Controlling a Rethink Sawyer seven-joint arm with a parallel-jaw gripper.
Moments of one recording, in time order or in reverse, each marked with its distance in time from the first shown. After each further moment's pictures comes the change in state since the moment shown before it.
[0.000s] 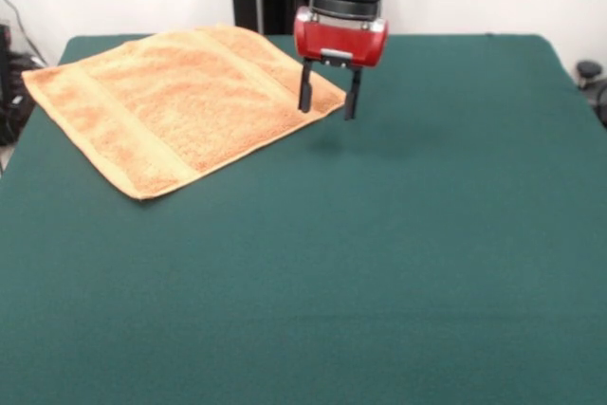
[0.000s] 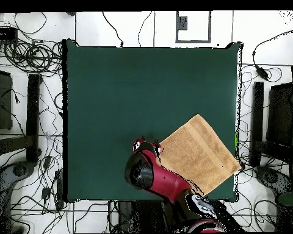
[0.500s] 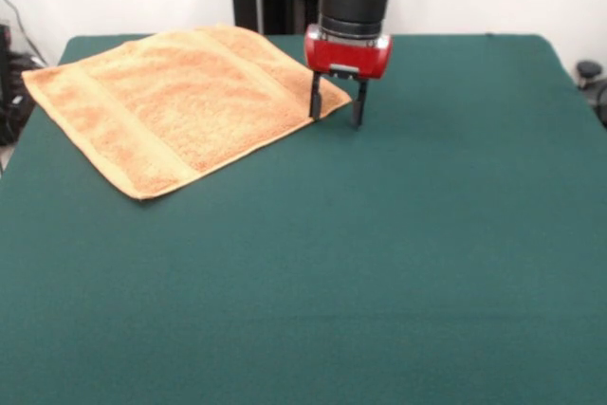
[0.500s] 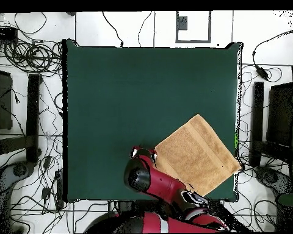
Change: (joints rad) arm 0.000 0.101 -0.002 -0.001 -0.027 -0.010 0.000
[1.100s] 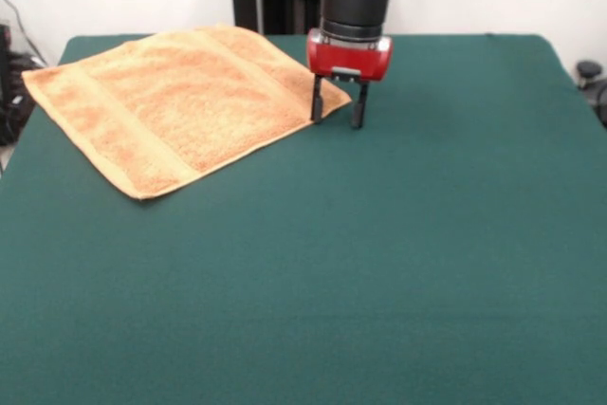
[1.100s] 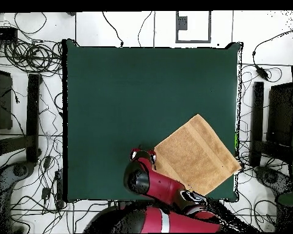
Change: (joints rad) arm -0.004 0.028 -0.004 -0.001 -0.060 -0.063 0.000
